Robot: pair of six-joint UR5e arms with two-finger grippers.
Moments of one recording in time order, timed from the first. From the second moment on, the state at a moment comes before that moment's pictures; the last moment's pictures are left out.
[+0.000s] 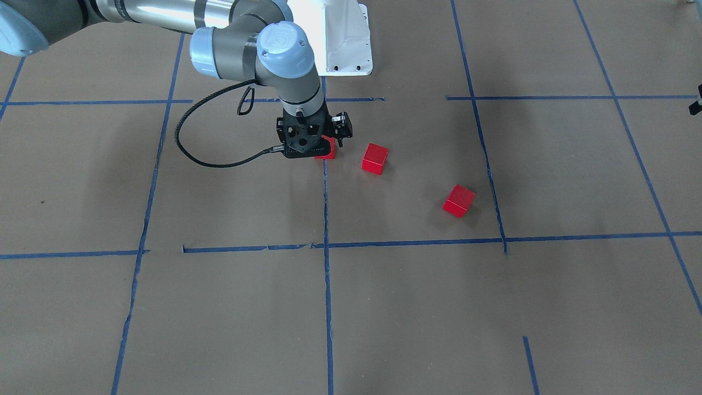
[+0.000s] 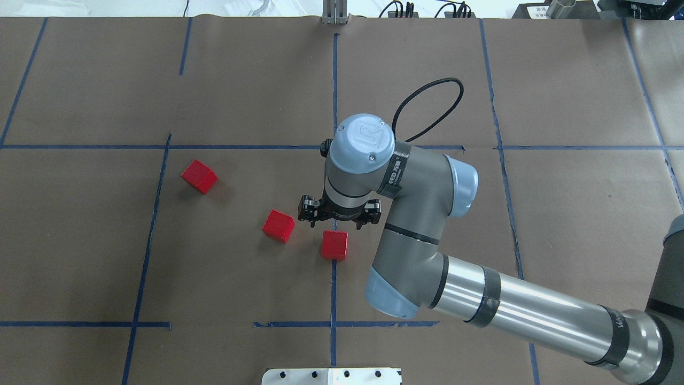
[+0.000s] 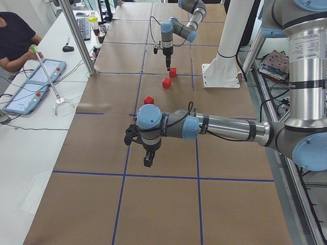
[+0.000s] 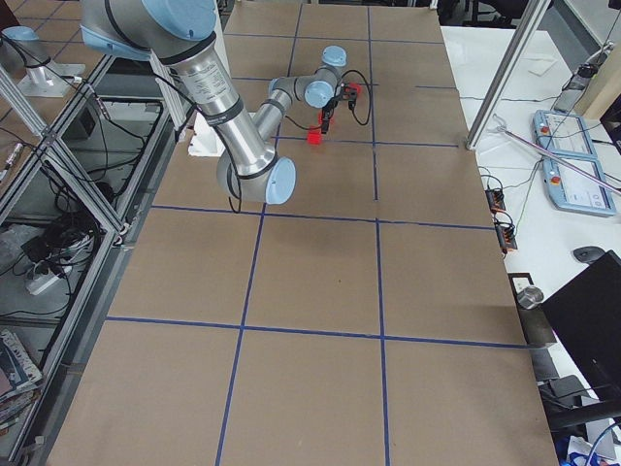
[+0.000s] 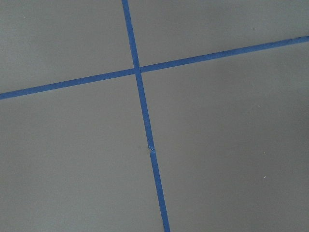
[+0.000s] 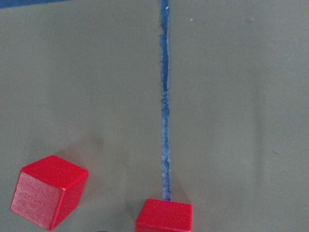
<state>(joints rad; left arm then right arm) -1.46 -1.45 -1.83 -1.56 -2.46 0.10 0.54 -0.86 1.65 -1.51 2.07 1.28</state>
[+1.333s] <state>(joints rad) -0.57 -1.89 -1.86 -1.99 -2.04 -0.89 0.72 -1.22 1.97 -1.50 2.25 1.23</state>
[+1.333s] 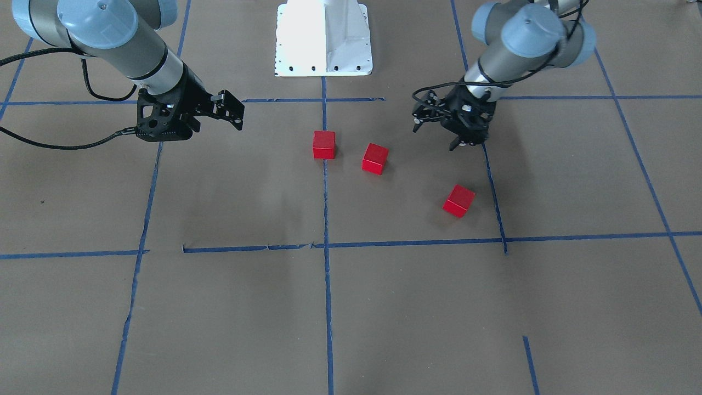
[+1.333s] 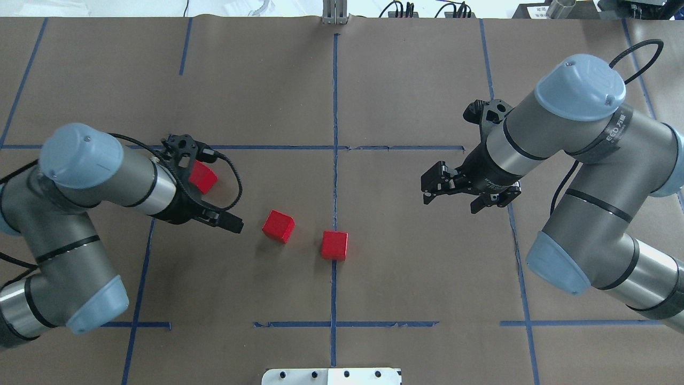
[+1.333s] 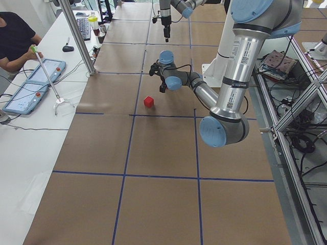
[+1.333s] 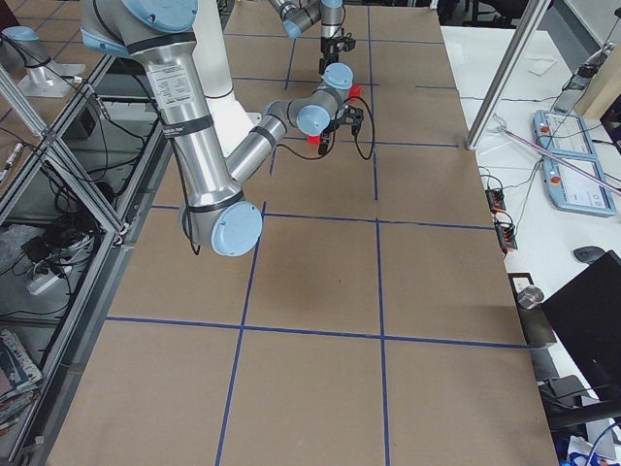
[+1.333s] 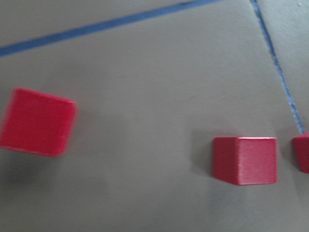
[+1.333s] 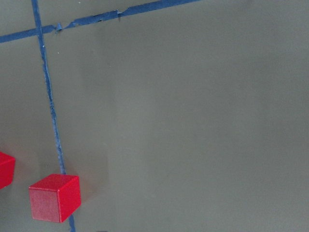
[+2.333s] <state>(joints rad) -0.44 -2.12 -1.74 -1.76 -1.74 -0.82 0.72 -1.23 1.97 -1.50 2.24 1.23</state>
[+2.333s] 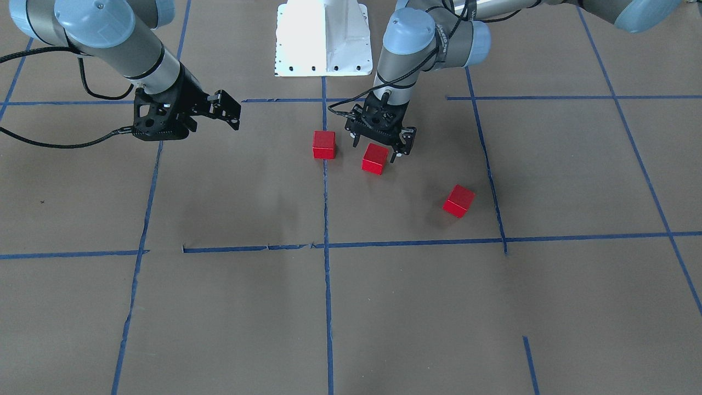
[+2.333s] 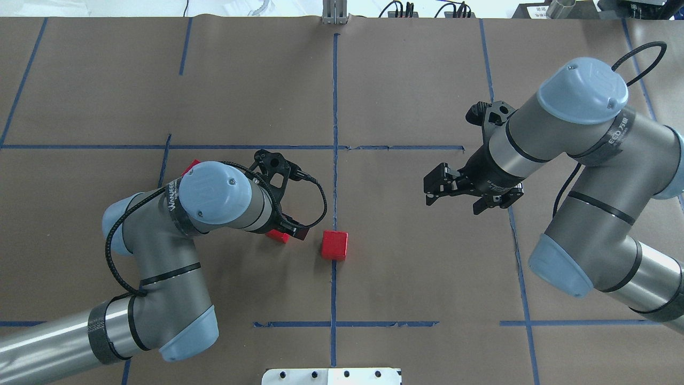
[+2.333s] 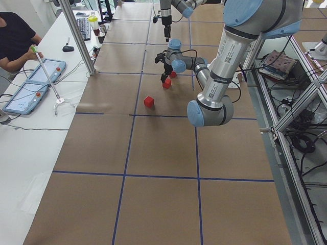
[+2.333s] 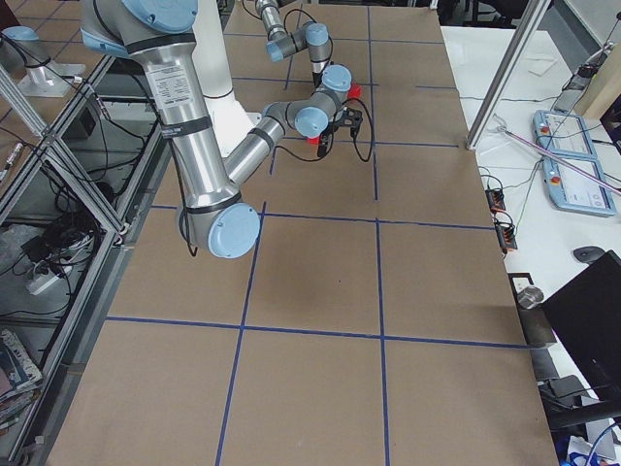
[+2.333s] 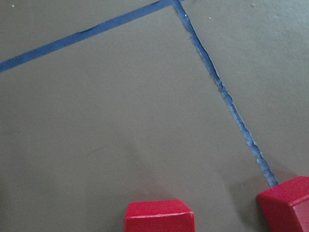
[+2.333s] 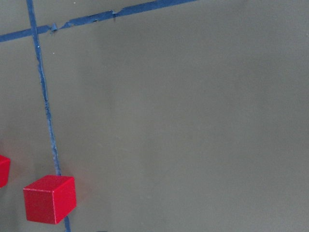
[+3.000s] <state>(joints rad) -0.43 -2.13 -1.70 -1.76 -1.73 -0.81 0.71 -1.23 1.96 -1.50 2.24 1.23</state>
